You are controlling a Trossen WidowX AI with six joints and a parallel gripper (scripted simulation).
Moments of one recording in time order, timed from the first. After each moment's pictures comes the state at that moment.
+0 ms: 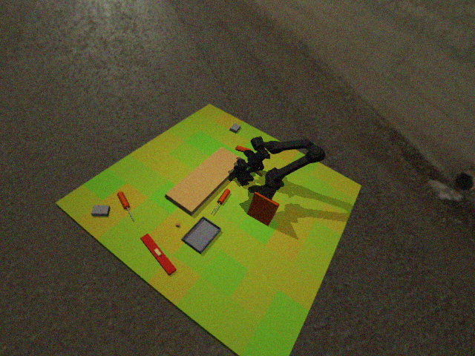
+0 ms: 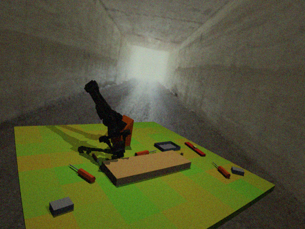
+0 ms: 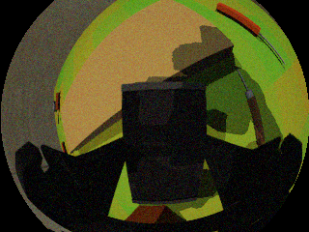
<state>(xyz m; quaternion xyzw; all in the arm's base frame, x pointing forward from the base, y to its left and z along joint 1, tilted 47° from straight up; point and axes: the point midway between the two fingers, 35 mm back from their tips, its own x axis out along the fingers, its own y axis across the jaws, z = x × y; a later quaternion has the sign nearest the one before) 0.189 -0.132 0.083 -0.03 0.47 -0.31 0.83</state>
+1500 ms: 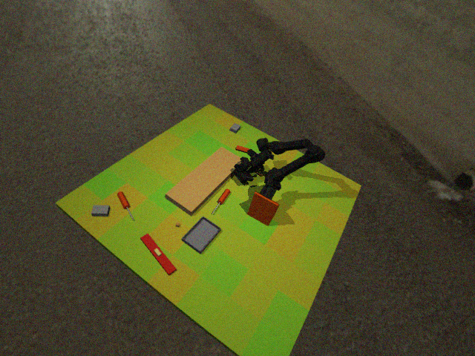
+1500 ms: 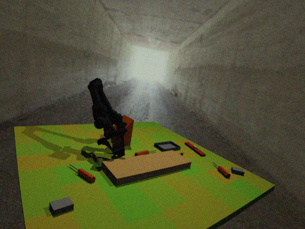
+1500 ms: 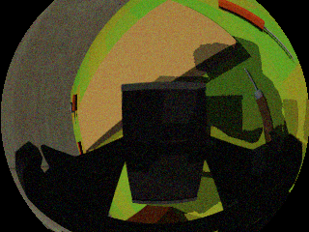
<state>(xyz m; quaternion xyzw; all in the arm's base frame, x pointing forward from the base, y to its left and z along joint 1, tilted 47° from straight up) 0.187 -0.135 0.088 0.03 0.46 -0.24 0.86</state>
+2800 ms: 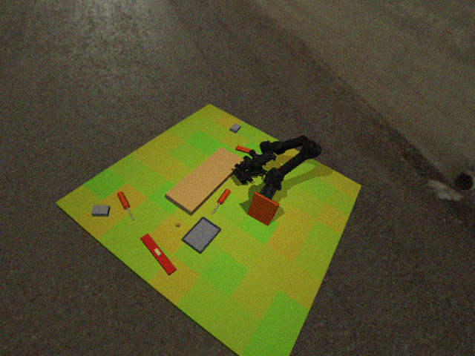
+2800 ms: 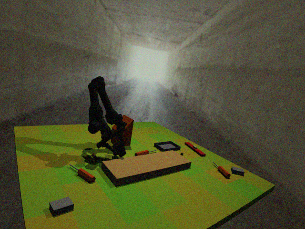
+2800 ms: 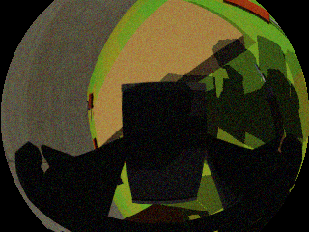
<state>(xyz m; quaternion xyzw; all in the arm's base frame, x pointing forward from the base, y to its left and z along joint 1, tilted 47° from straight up) 0.185 -0.139 0.088 0.08 0.45 -0.17 0.87</state>
